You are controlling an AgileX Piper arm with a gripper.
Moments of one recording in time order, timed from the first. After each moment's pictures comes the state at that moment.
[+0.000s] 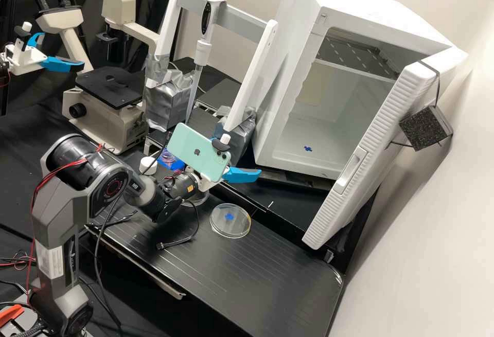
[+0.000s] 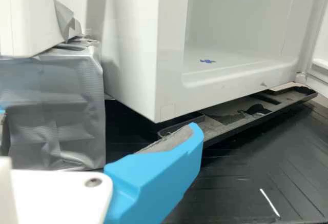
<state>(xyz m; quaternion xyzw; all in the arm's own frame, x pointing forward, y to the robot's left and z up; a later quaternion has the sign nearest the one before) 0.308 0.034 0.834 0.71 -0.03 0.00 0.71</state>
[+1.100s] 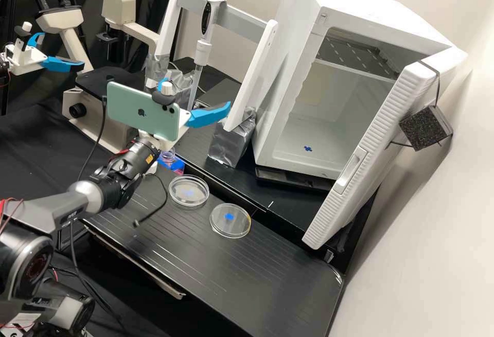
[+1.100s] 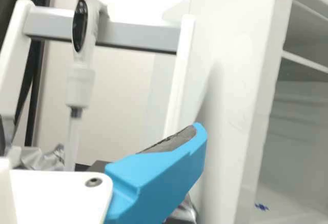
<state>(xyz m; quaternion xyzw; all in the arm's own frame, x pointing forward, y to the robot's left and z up) 0.218 0.160 0.873 0.67 0.07 0.17 0.72</state>
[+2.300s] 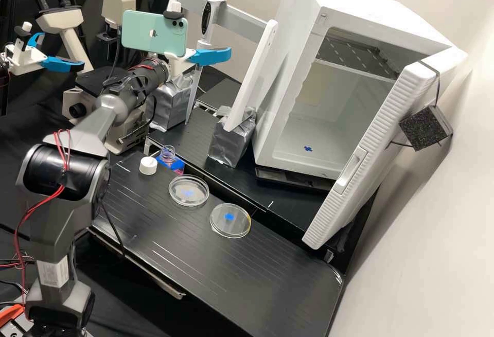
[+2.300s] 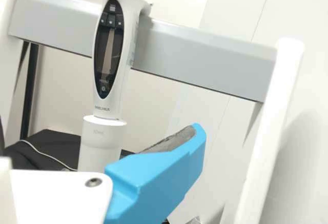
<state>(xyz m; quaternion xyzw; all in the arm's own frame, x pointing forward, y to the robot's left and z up) 0.329 0.280 0.869 0.63 0.07 0.08 0.77</state>
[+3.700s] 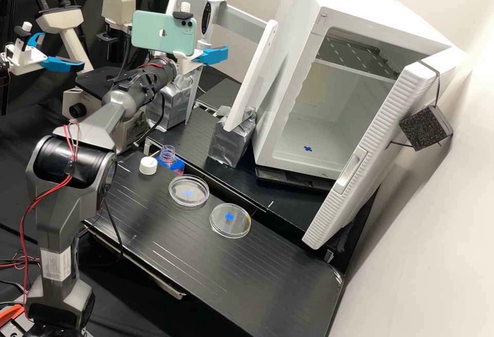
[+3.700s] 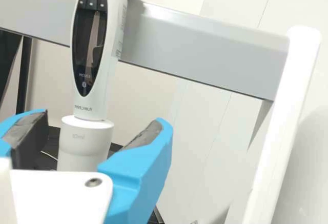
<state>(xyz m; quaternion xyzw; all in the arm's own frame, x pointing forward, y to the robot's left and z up) 0.349 0.278 0.871 0.63 0.07 0.07 0.77</state>
